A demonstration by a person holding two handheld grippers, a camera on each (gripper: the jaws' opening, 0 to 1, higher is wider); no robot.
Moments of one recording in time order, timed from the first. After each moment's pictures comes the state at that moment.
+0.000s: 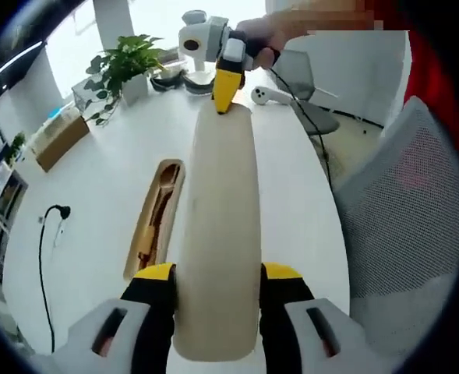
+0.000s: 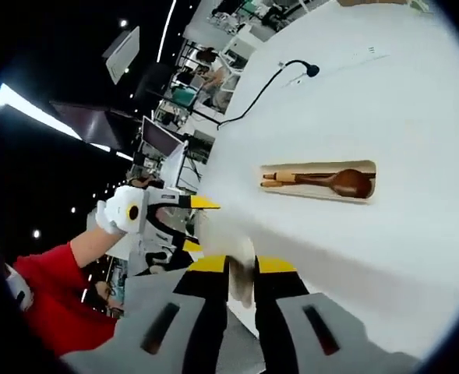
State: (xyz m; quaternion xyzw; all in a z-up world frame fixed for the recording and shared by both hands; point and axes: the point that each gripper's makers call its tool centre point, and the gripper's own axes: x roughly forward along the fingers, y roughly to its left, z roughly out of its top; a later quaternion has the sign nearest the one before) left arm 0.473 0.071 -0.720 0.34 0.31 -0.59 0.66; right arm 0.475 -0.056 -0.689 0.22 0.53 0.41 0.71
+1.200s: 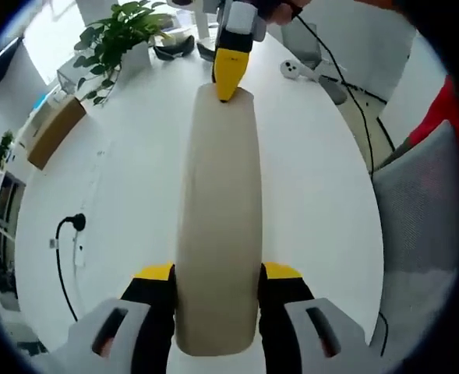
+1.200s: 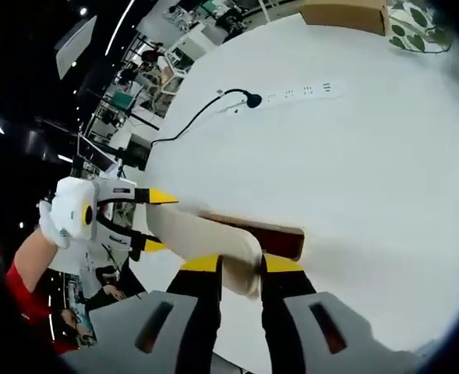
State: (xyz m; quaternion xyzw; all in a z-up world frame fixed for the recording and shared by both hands) left arm 0.576 0.050 -0.743 0.42 0.38 -0.56 0.61; right arm 0.575 -0.091 -0.717 0.16 0.58 0.26 0.75
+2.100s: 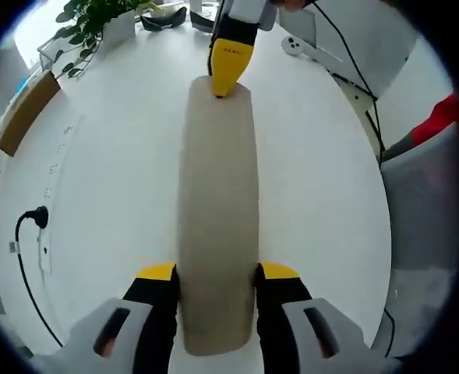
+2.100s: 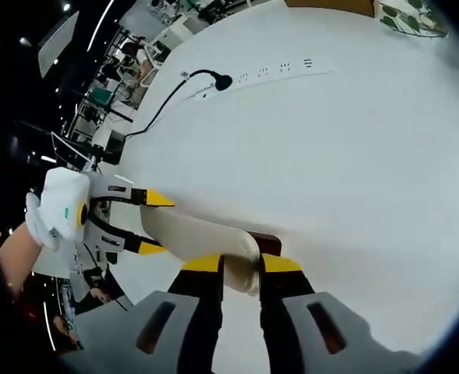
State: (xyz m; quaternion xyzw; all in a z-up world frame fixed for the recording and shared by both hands) left arm 0.579 0.039 -0.792 0.41 0.42 -0.58 0.56; right arm 0.577 -0.093 -0.764 0.16 0.60 0.24 0.75
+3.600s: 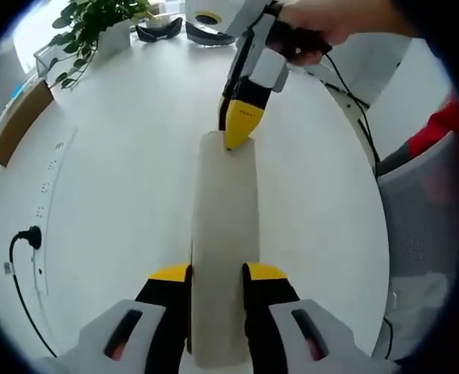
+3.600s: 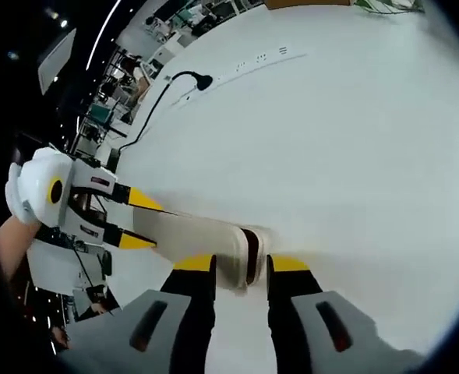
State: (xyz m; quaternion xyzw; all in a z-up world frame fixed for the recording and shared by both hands) left arm 0.587 0.014 -0.794 0.38 0.41 -0.61 0.56; right arm 0.576 -0.101 -0.808 0.21 0.56 0.21 0.77
